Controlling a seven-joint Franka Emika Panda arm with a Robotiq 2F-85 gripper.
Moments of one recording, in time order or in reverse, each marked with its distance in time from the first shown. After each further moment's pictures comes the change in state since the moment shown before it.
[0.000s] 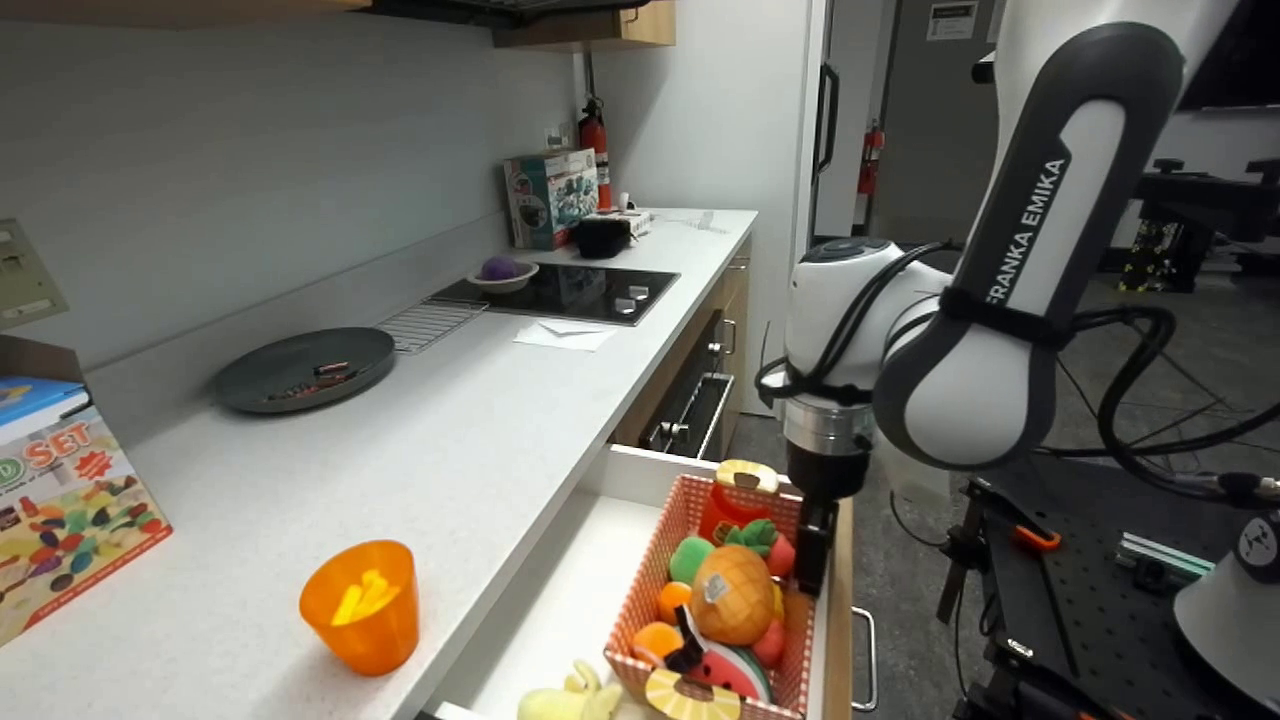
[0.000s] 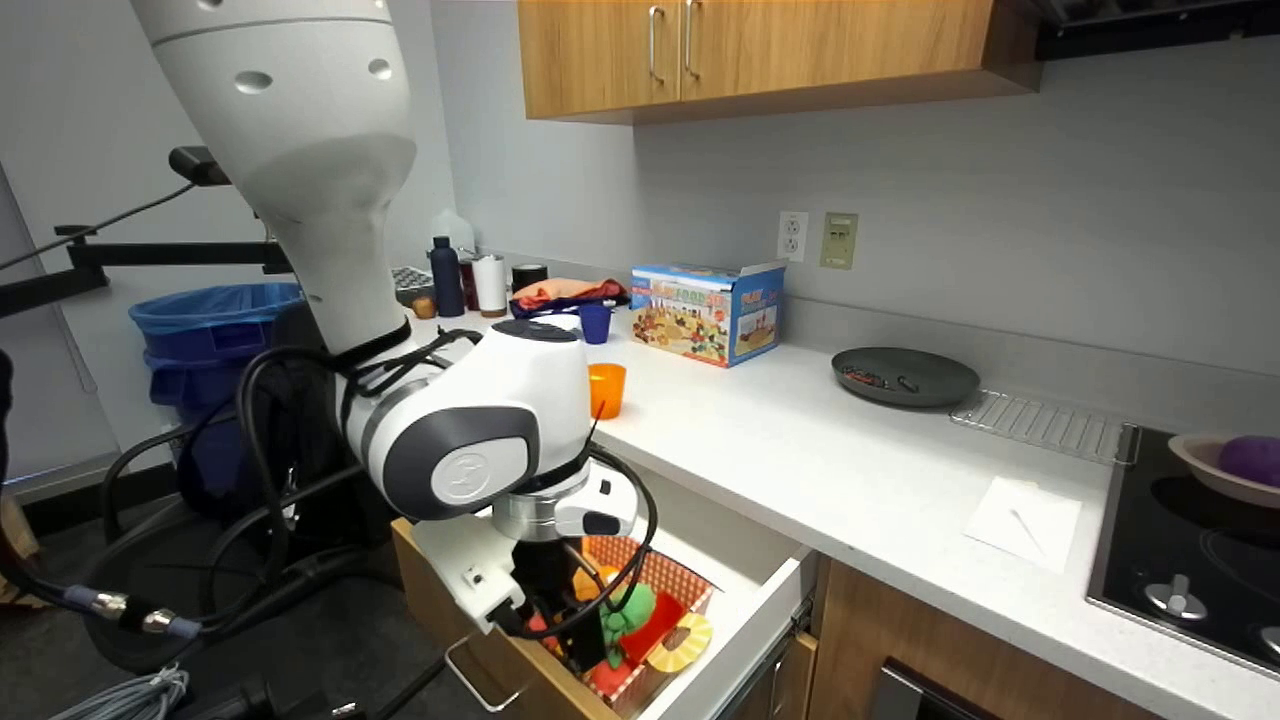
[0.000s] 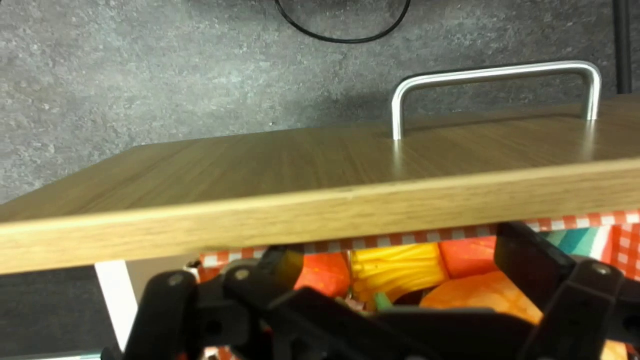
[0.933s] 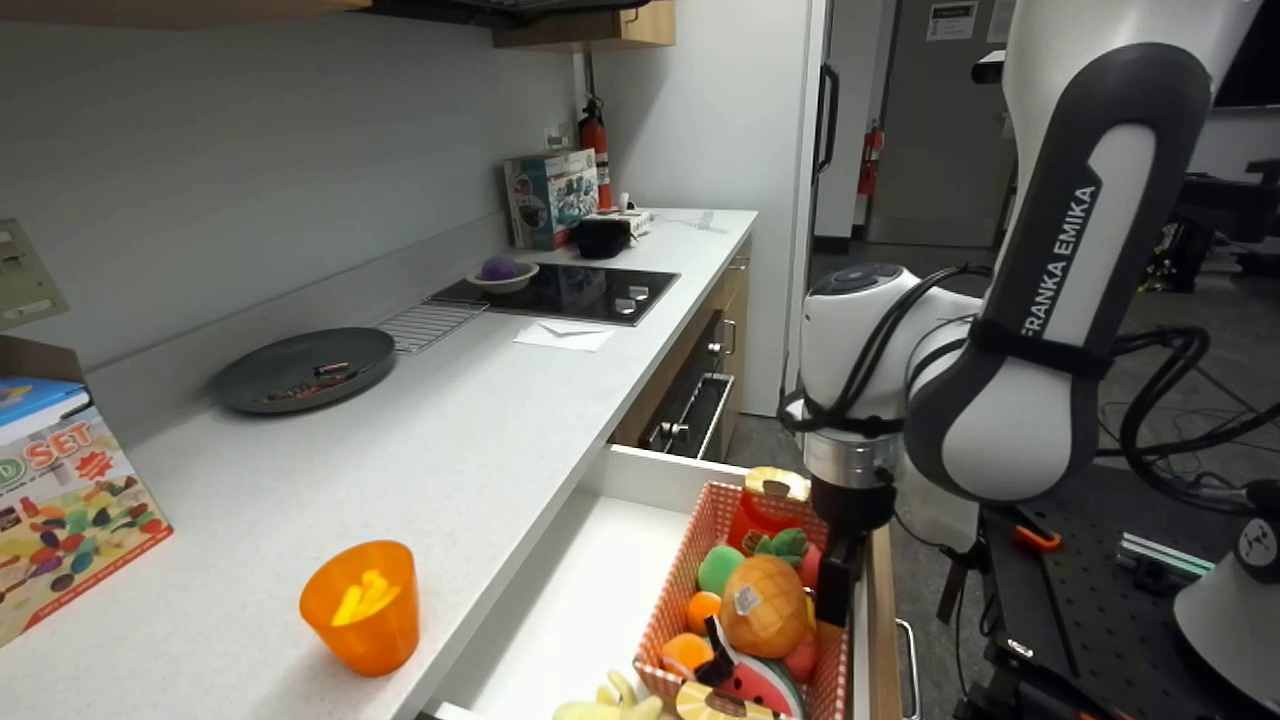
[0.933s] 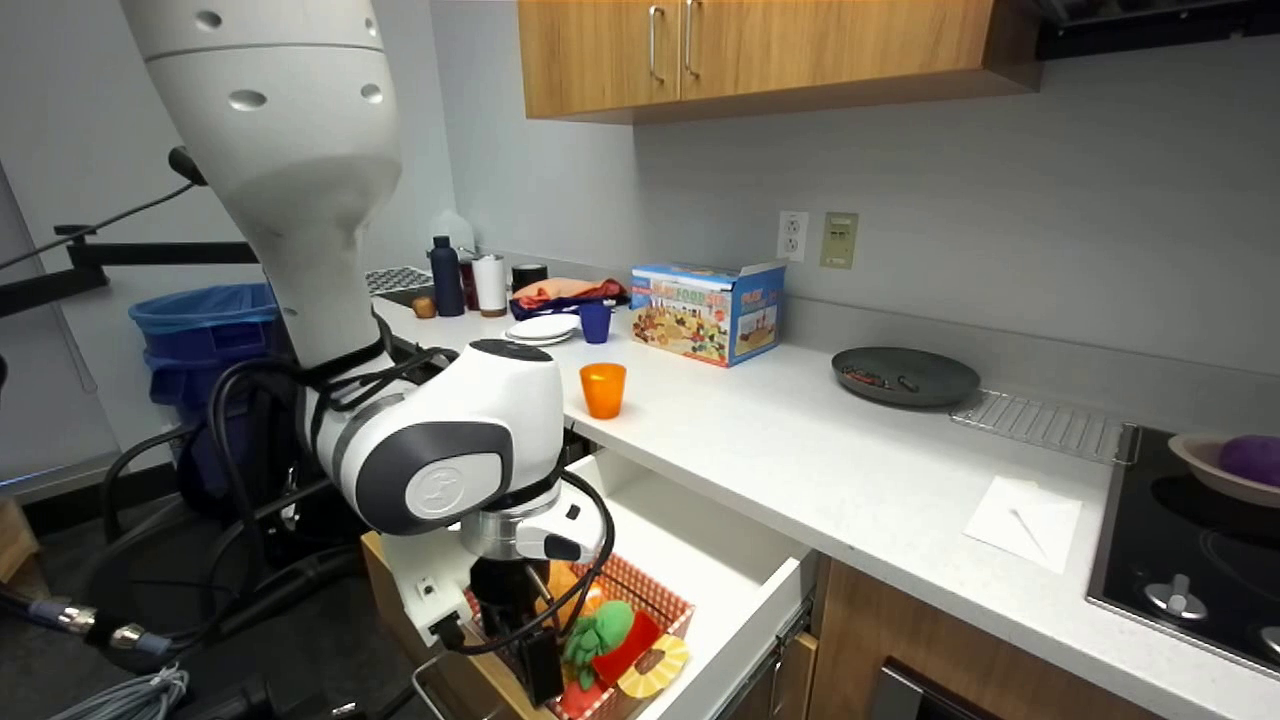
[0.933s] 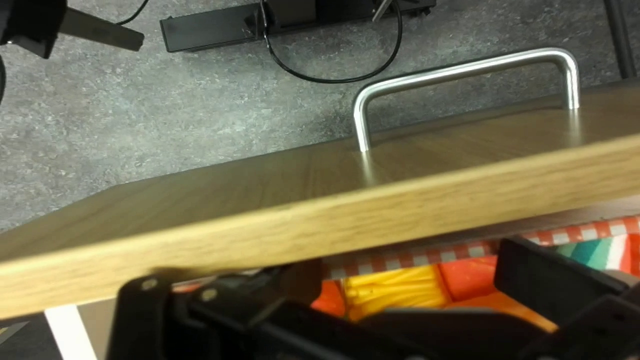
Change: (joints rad) arm 0.057 0.022 -0.012 -0.033 -0.014 -0.017 0.165
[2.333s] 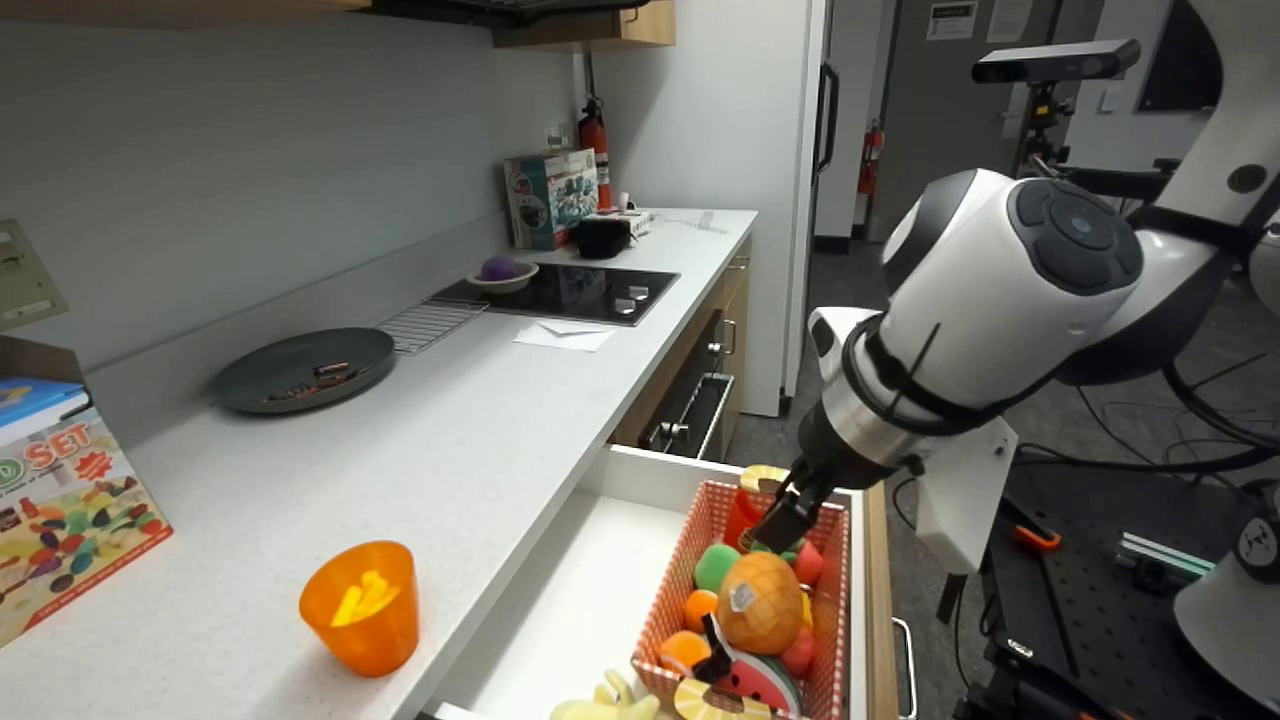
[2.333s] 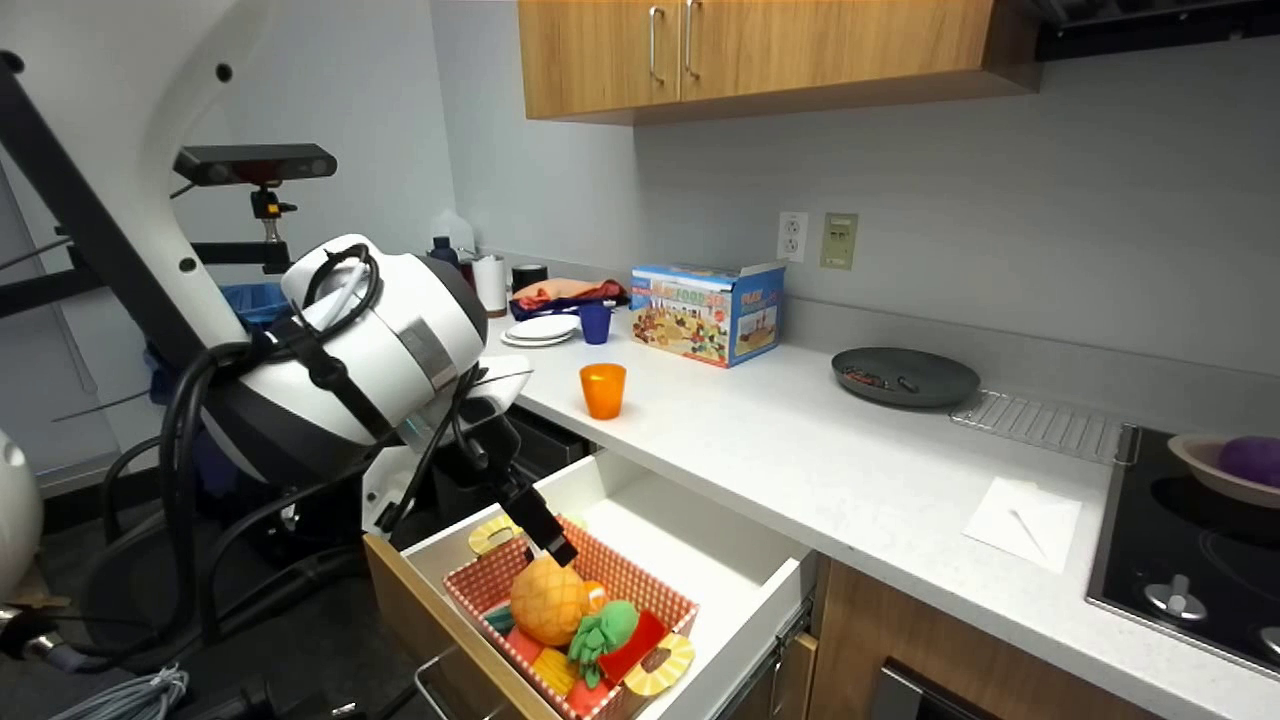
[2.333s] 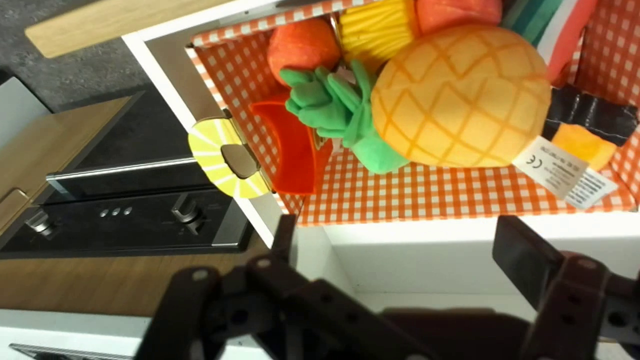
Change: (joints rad) arm 0.961 -0.336 -0.928 0.019 -1.593 -0.162 1.601
